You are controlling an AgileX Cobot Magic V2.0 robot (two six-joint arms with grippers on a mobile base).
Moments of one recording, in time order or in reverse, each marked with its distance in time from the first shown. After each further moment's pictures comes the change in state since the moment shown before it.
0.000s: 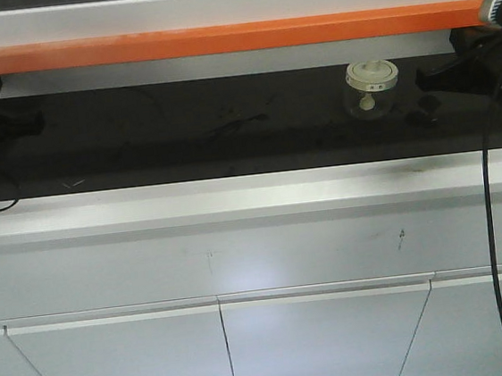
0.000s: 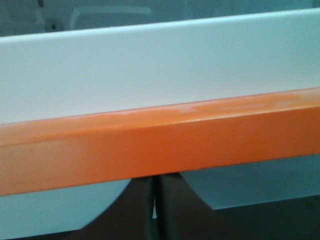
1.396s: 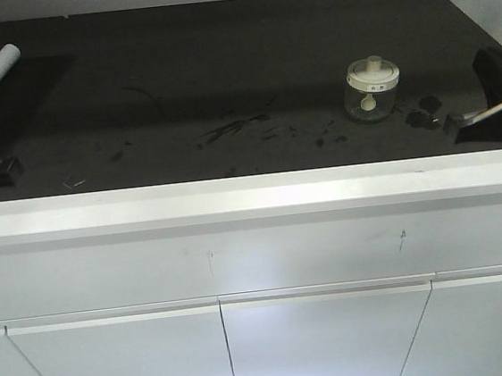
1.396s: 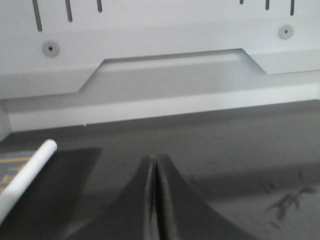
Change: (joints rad) left arm 0.000 -0.273 0.287 0.073 -0.062 -0.087; right arm 0.001 -0.293 0.313 -0.126 -0.096 0.133
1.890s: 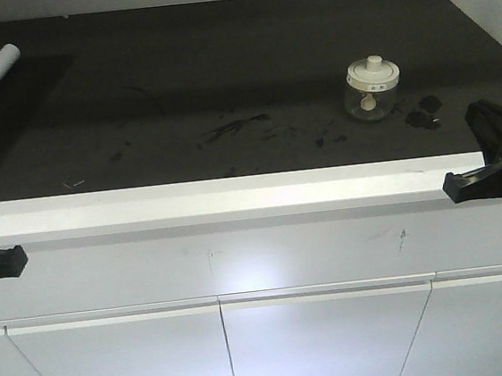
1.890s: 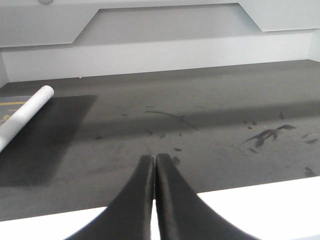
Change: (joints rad) left arm 0.000 -0.132 0.263 0.003 -0.016 -0.010; right arm 0.000 -0.064 0.156 -0.069 -0.032 0.033
